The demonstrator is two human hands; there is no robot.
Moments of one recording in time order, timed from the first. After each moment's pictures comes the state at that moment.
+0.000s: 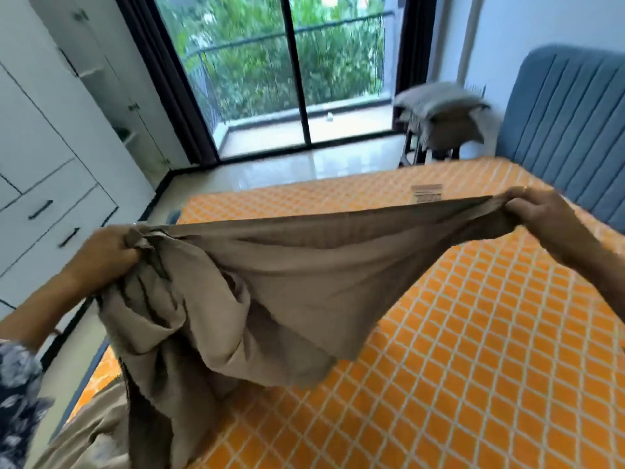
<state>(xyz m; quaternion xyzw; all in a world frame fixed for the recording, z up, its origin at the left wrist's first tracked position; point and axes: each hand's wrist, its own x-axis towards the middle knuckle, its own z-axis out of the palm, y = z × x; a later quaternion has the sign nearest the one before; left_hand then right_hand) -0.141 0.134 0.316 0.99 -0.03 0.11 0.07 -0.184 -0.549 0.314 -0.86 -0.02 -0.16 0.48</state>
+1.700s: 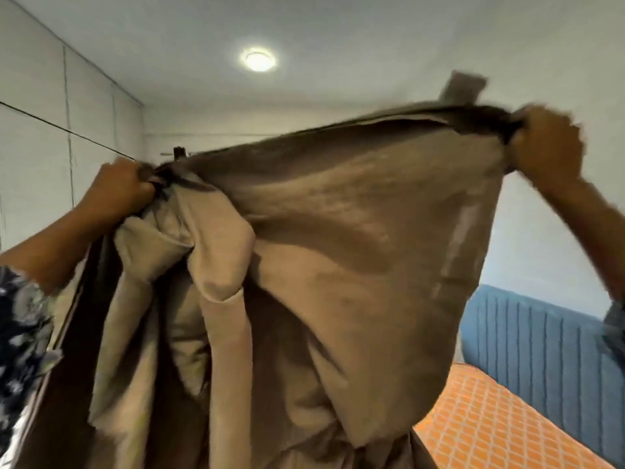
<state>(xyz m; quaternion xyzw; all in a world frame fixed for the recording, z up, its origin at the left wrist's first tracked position) -0.315 0.001 0.697 0.86 -0.05 0.49 0.12 -0.321 -0.543 0.717 -0.77 0.09 -0.62 0.12</state>
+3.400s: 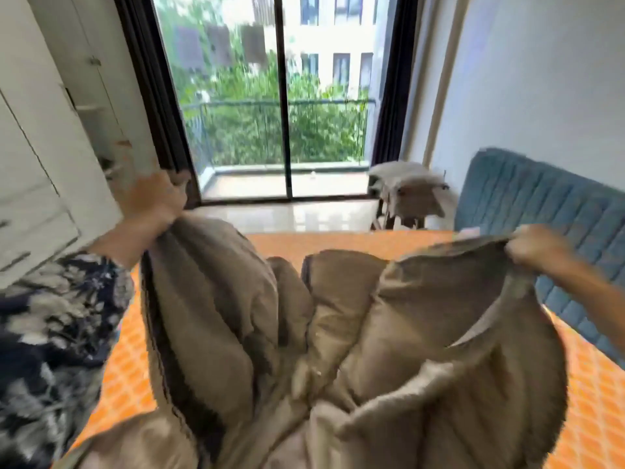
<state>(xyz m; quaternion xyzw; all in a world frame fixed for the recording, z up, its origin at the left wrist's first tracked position) -0.101 -0.120 0.451 0.92 0.16 0.25 0.24 -0.150 -0.643 0.402 -0.98 0.15 -0.07 0.07</state>
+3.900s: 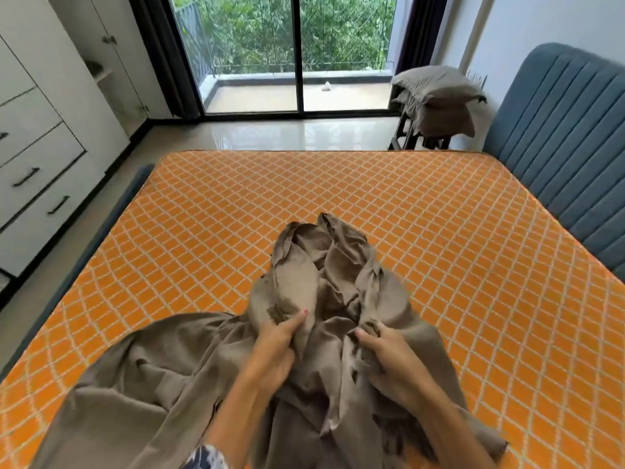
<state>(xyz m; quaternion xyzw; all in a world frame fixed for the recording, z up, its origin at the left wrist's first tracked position) -0.294 -0.231 0.204 0.50 0.28 -0.13 0.81 -0.307 -0.403 0.172 -0.61 0.20 0.21 0.73</state>
